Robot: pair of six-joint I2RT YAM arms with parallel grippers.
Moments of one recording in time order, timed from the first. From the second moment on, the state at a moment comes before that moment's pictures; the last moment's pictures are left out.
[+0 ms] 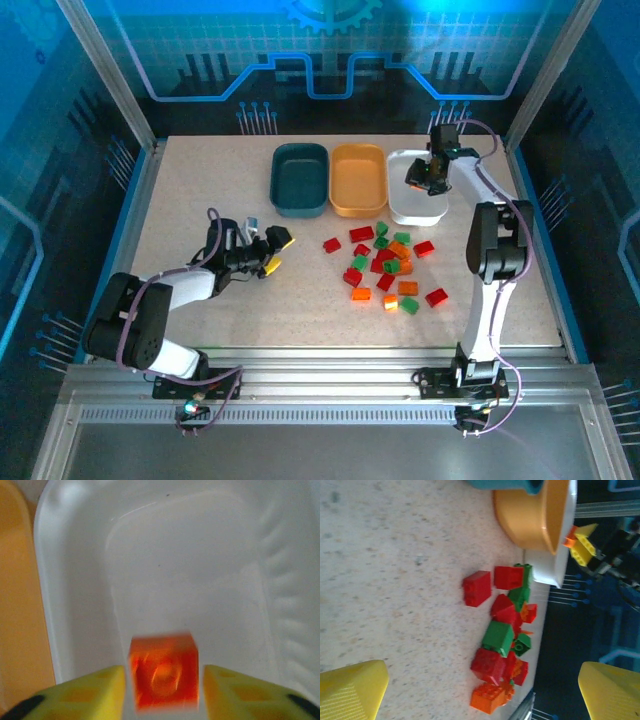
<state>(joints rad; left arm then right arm) -0.20 1.46 0.49 0.40 0.66 -1.09 0.05 2.10 1.74 -0.70 -0.10 0.39</state>
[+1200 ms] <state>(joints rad) -0.73 1.51 0.52 0.42 0.38 -1.08 0.66 1.26 0.75 -0.81 0.07 0.49</state>
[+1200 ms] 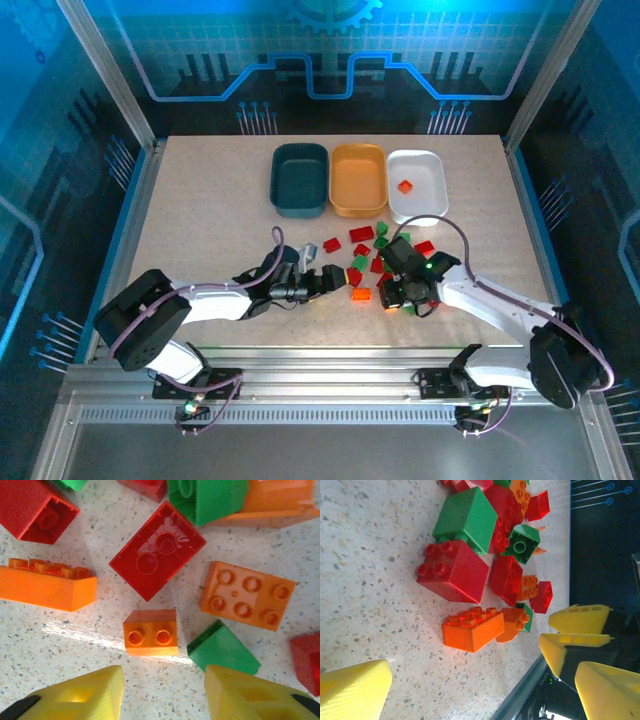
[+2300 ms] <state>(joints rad) -0.71 1.33 0.50 0.30 0.31 -1.01 0.65 1.30 0.96 -0.79 0.15 0.43</state>
